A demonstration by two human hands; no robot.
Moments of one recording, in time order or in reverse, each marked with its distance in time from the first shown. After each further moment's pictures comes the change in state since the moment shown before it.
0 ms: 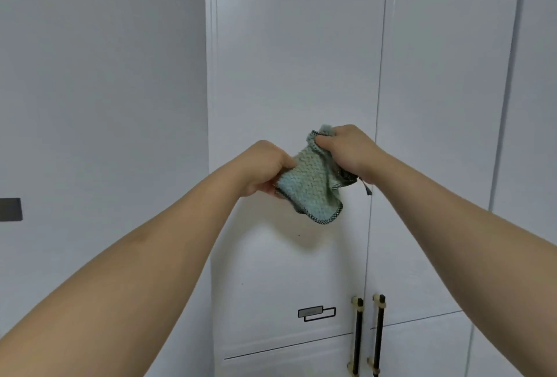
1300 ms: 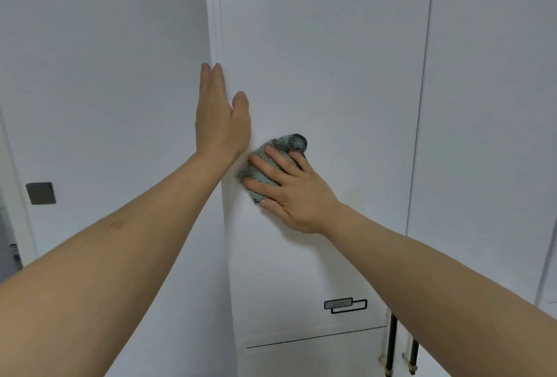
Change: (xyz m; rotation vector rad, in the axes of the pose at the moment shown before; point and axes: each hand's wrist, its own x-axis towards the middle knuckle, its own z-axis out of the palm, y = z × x) left_hand 0.032 -0.043 -0.064 0.447 0.799 0.455; right_hand 0.023 0.093 0.176 -0.847 0.065 -0.956
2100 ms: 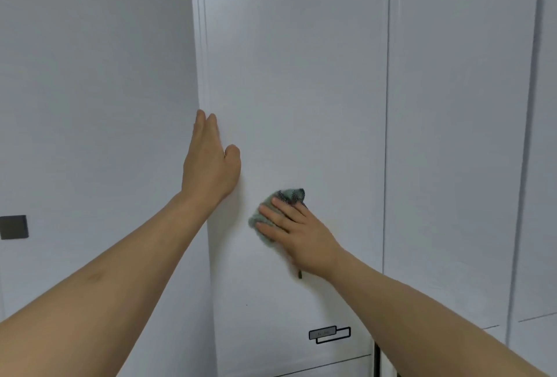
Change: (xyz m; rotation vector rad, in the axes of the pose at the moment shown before) left_hand -0.015 0.014 -0.010 0.142 -0.119 -0.002; right_hand -0.049 0.011 0.014 0.086 0.117 -0.046
